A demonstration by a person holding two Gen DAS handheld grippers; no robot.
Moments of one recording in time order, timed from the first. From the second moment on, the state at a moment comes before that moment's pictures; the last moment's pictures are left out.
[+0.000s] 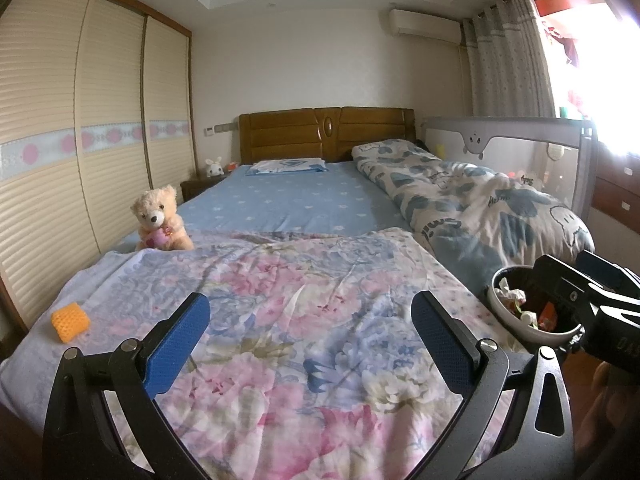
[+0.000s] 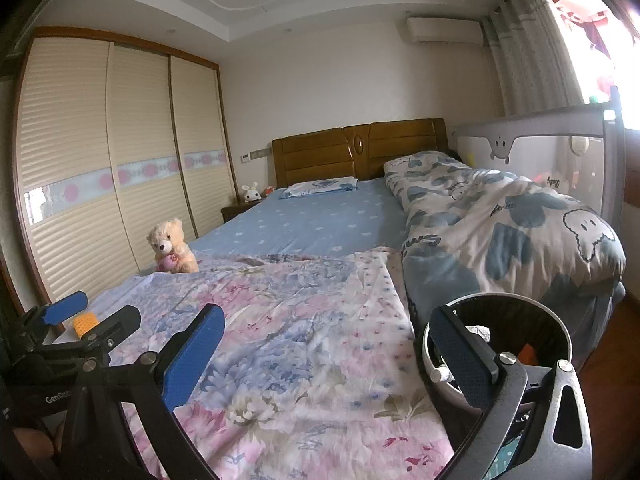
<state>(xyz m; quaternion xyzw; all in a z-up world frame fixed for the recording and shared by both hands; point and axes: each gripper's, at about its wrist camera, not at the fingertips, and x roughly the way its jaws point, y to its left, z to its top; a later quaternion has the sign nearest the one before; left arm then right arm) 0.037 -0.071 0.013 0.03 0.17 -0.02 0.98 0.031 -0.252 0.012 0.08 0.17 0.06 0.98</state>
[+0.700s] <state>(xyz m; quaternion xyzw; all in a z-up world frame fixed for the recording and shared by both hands) 0.035 -0.074 0.011 0.03 0.18 -0.02 0.98 0.028 -0.244 0.016 0.08 0.17 0.06 0.98</state>
